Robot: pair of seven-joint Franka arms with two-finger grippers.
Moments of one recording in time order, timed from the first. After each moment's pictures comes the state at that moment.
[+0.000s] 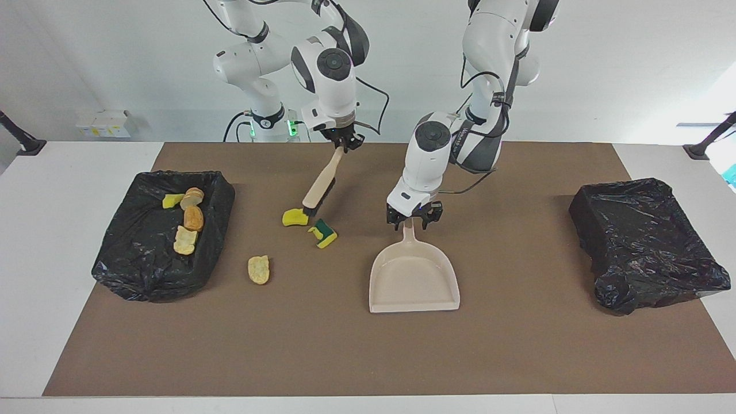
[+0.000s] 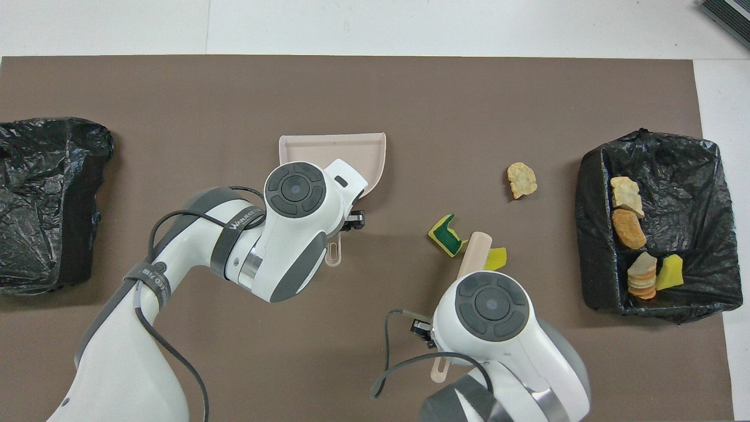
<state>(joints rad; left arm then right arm) -0.54 0.33 -0.07 -1.84 -0.01 2.19 -0.59 0.49 -0.14 0.10 -2.23 0.10 1.82 0.93</state>
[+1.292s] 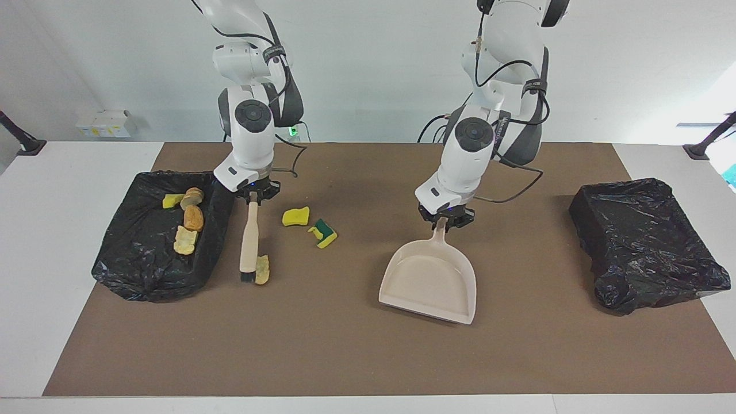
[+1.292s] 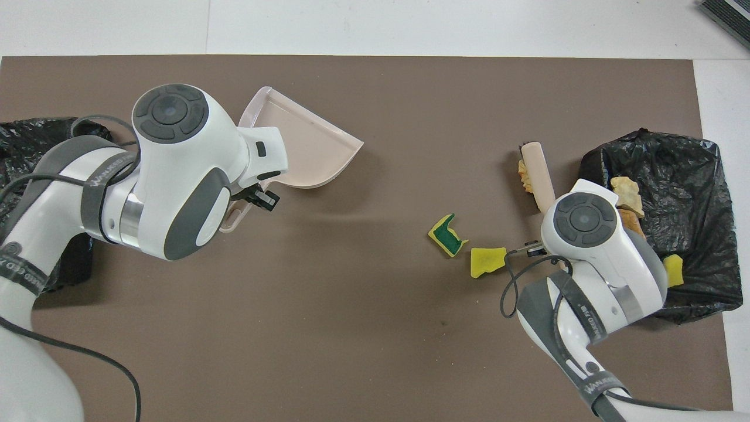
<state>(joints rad) -0.36 0.24 -0.03 -1.71 0.06 1.89 0.25 0.09 0.07 0.10 -2.23 -0.43 2.15 0.22</state>
